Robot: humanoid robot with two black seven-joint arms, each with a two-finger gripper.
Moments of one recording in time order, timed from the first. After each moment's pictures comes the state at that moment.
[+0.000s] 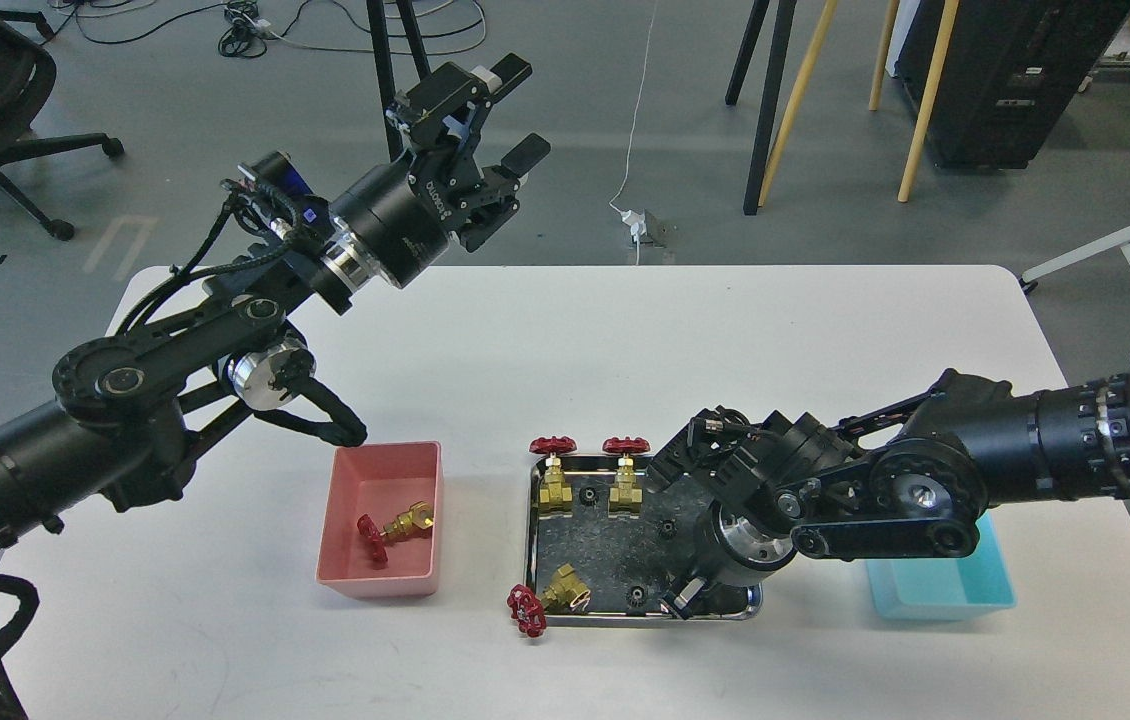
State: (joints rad) left arm -0.87 0.36 -0.45 -1.12 0.46 -0.18 -0.49; right arm 1.30 -0.16 -0.54 1.28 -1.15 0.49 -0.17
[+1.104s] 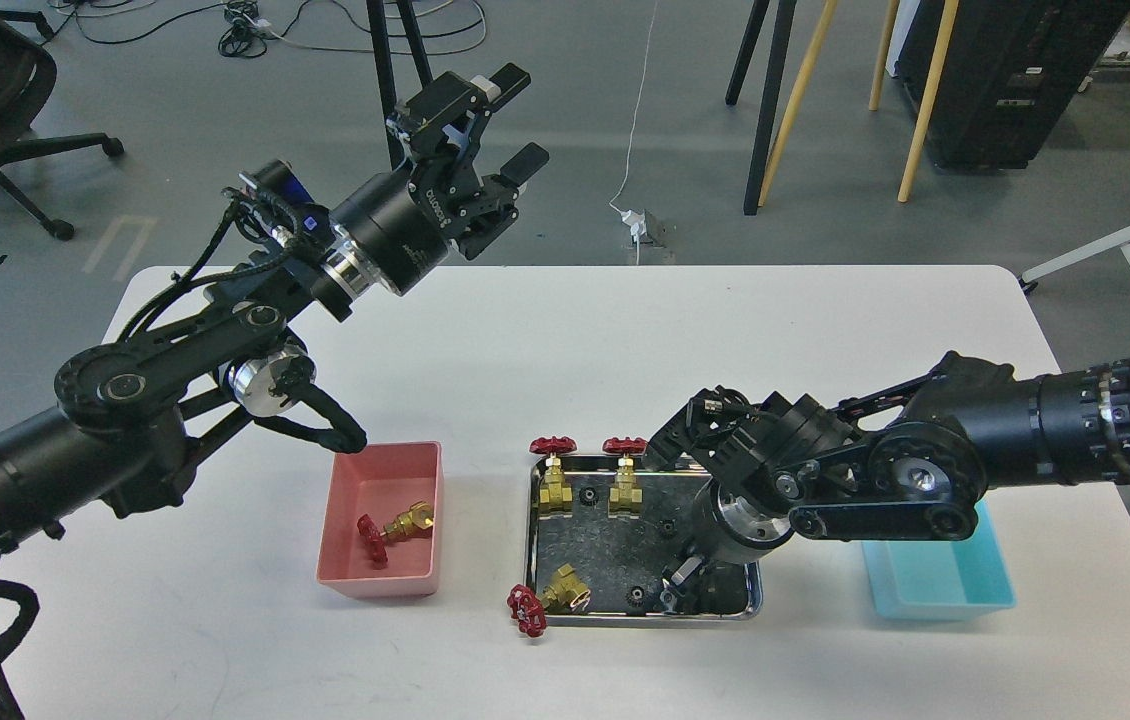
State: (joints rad) left arm -0.86 0.36 -0.44 -1.12 0.46 -0.18 -0.49; right arm 1.35 -0.18 -0.54 1.28 -1.15 0.49 -0.17
